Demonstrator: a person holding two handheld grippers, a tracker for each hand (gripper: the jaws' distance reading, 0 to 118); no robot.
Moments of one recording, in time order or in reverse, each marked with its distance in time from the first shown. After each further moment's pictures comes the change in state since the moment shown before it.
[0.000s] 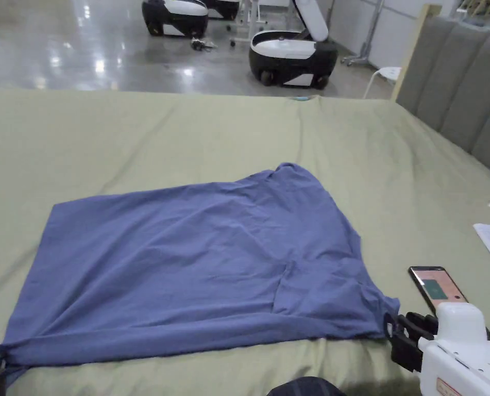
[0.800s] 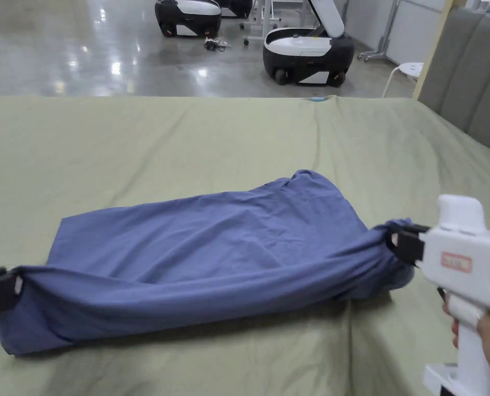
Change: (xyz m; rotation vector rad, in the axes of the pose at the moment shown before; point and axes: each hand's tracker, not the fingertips) left arm -0.008 0.161 -0.025 -0.037 -0.143 0.088; right arm -0.008 0.167 -0.096 -0.051 0.127 -0.027
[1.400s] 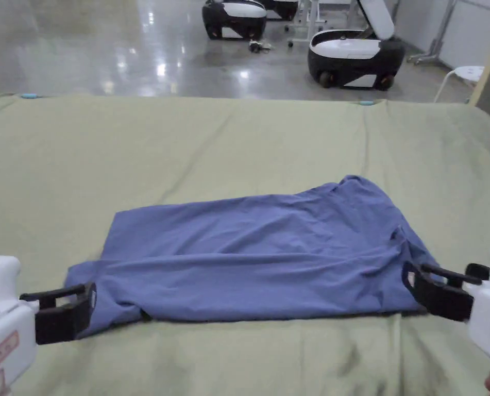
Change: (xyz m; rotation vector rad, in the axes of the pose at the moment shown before) left arm 0.009 -0.095 0.054 0.261 0.165 -0.101; right arm -0.030 -0.086 0.051 0.191 0.040 0.094
